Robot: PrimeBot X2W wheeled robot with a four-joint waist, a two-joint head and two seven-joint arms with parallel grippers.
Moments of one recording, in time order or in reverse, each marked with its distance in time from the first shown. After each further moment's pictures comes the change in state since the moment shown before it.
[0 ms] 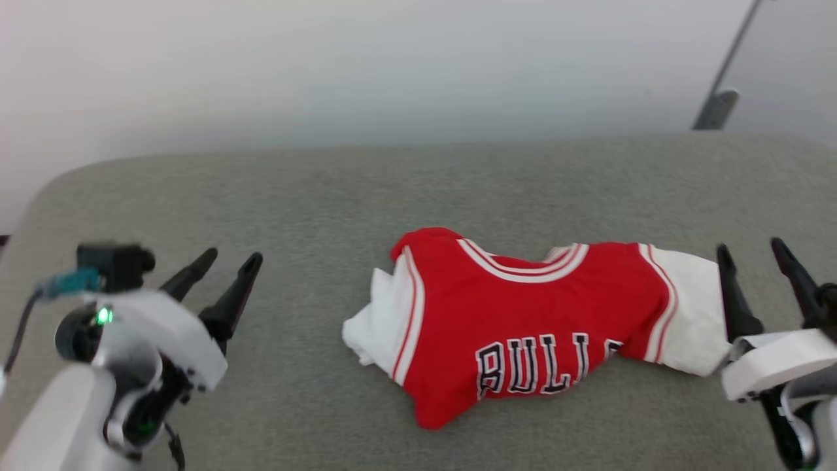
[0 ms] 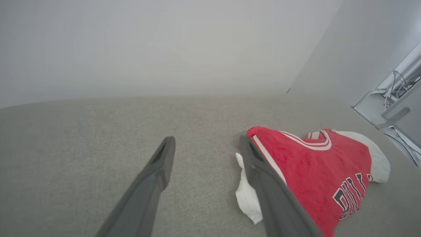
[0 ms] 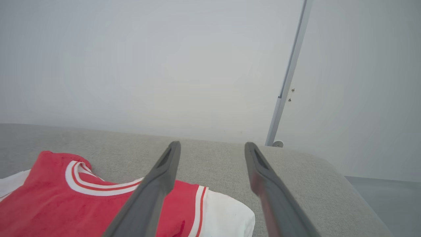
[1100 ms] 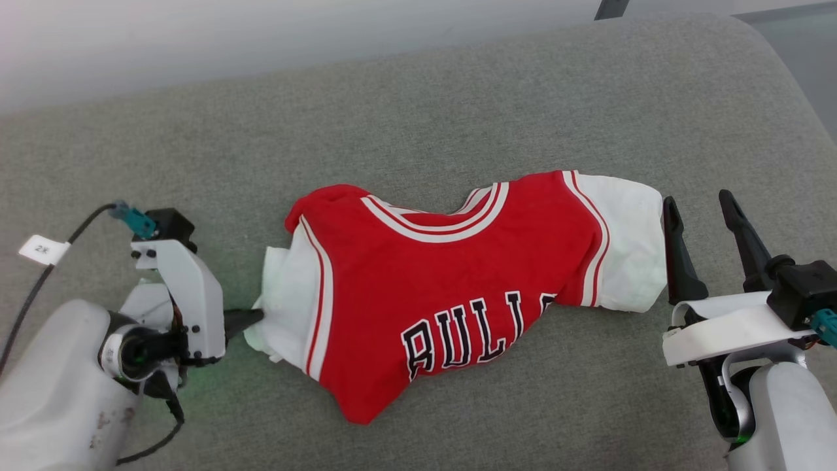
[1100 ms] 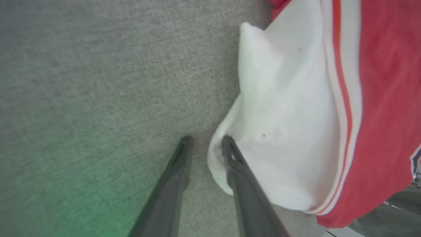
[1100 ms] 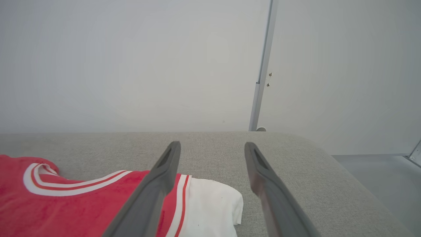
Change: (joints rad) left arm -0.274 0.008 -0.183 0.330 -0.194 0.038 0.657; right arm -0.082 0.170 0.018 -0.039 -0.078 0.000 -0.107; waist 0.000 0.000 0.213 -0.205
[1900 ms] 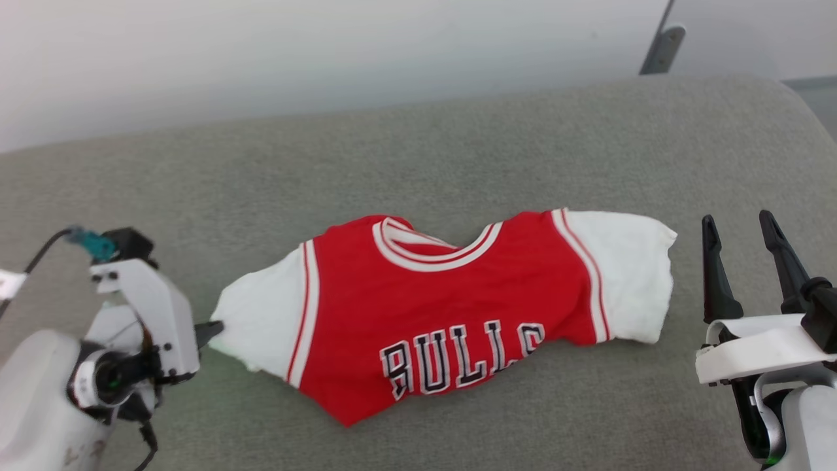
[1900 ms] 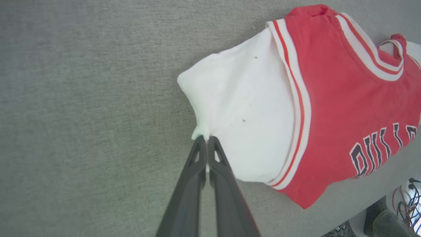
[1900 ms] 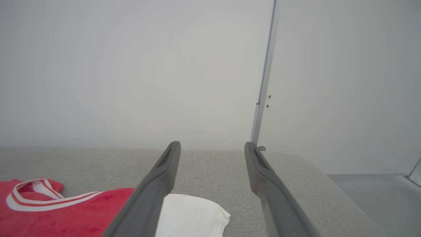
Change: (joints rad) left arm 0.093 0.070 0.072 -0.119 -0.012 0.113 -0.052; right arm 0.063 -0.023 -0.071 -0.041 -0.030 0.000 -0.001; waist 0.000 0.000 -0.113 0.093
